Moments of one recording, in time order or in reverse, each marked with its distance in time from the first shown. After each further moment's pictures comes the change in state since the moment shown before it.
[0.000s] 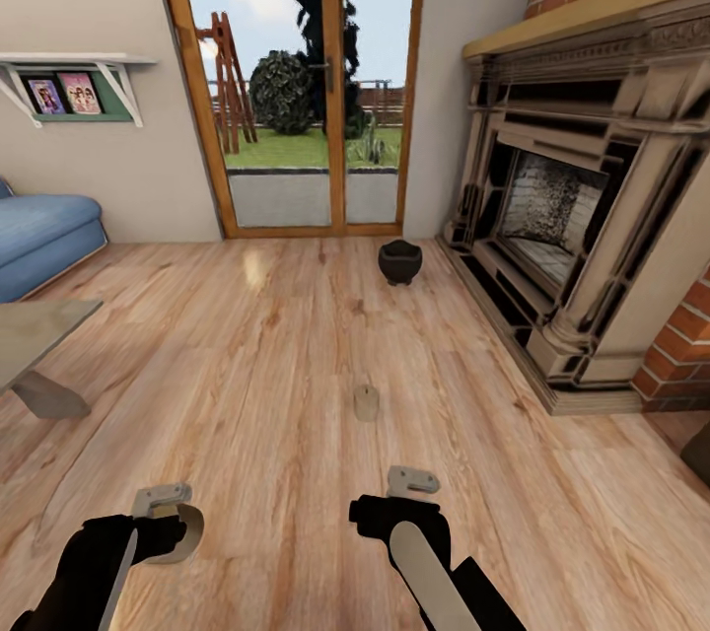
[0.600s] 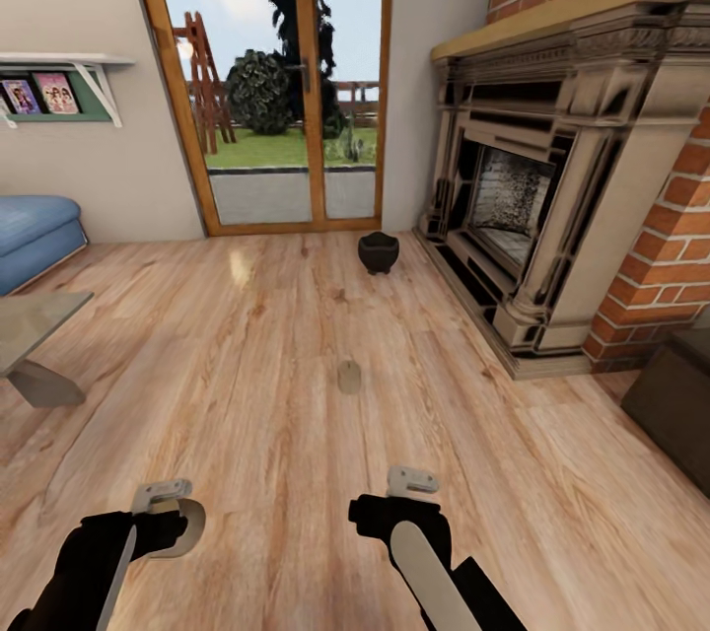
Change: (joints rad) left arm 0.000 0.000 -0.001 -0.023 0.015 0.004 -0.002; right arm 0.000 0.000 -0.002 -0.001 -0.001 0.000 0.009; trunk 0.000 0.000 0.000
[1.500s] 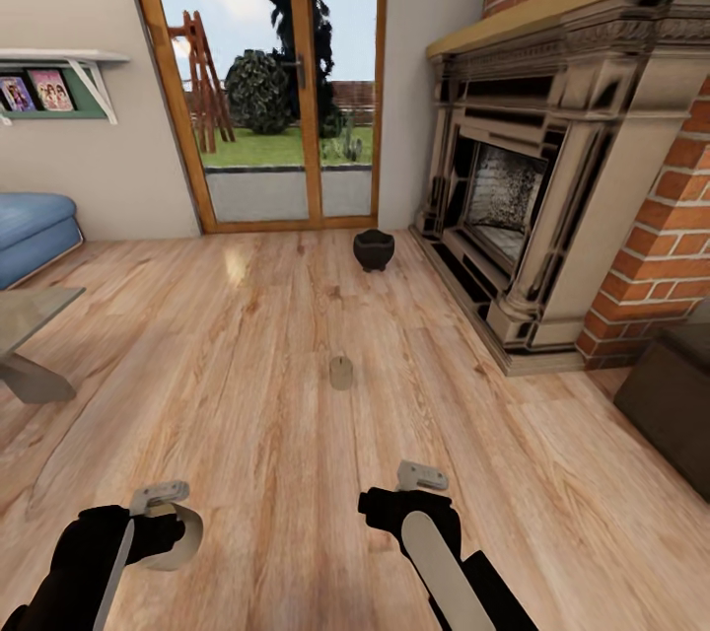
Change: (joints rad) left arm 0.000 -0.003 0.003 -0.050 0.001 0.129 -0.002; right arm -0.001 -0.002 -0.059 -0.006 -0.009 0.003 0.001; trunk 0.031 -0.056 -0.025
